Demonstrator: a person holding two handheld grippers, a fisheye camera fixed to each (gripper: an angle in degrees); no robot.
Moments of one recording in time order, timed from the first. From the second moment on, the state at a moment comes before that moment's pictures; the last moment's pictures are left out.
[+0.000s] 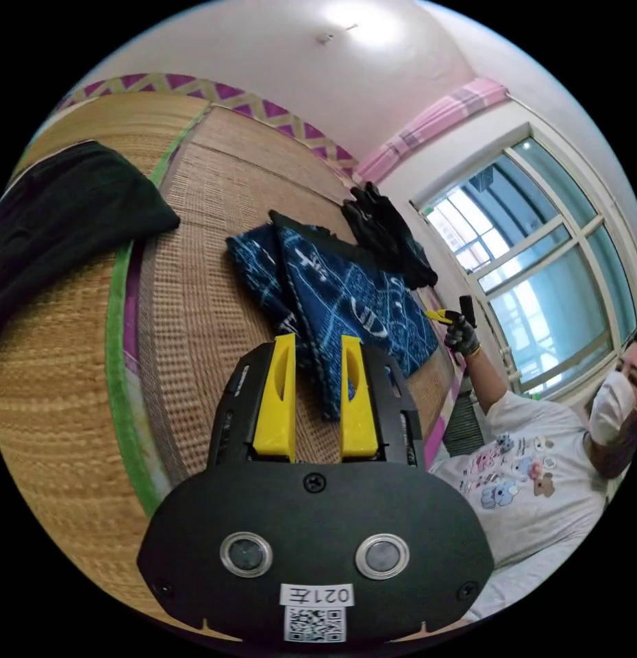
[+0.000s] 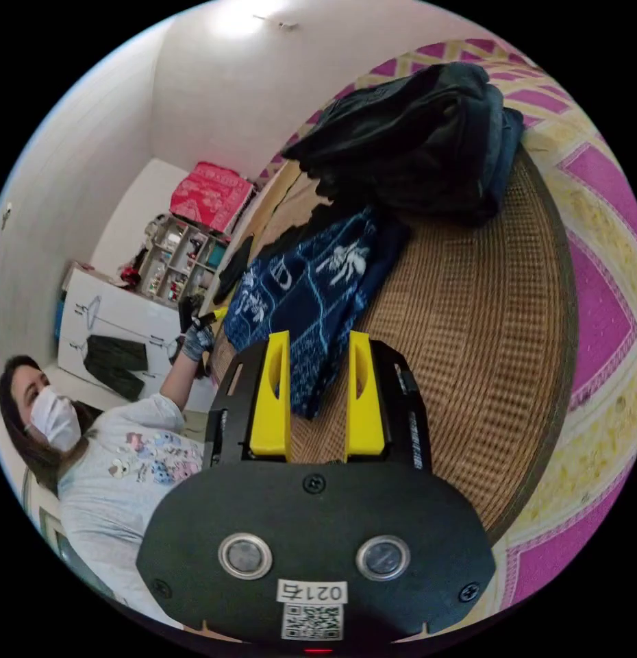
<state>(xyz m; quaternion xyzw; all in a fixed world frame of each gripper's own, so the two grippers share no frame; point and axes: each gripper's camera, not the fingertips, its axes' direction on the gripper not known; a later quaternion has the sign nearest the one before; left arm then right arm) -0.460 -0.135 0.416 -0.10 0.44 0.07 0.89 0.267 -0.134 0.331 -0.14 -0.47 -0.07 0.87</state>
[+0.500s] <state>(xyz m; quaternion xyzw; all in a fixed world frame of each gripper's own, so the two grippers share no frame) -0.415 -0.129 0.364 -0.04 0.38 0.09 0.92 0.247 -0.107 0.297 -0.12 -0.47 -0.10 0.87</state>
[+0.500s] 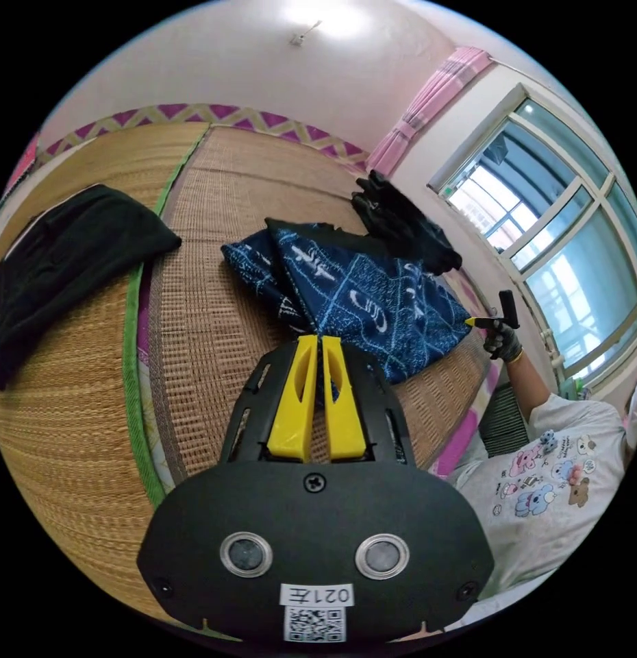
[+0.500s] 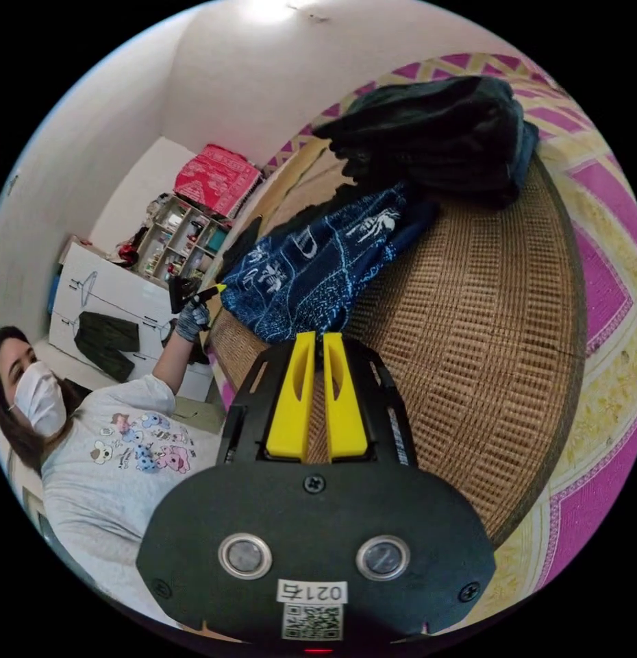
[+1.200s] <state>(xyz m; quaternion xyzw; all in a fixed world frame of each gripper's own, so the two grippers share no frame) -0.363 -0.079 0.403 -0.16 0.43 0.09 0.88 0.215 -0.087 0.338 -0.22 -0.49 -0.08 0.84</state>
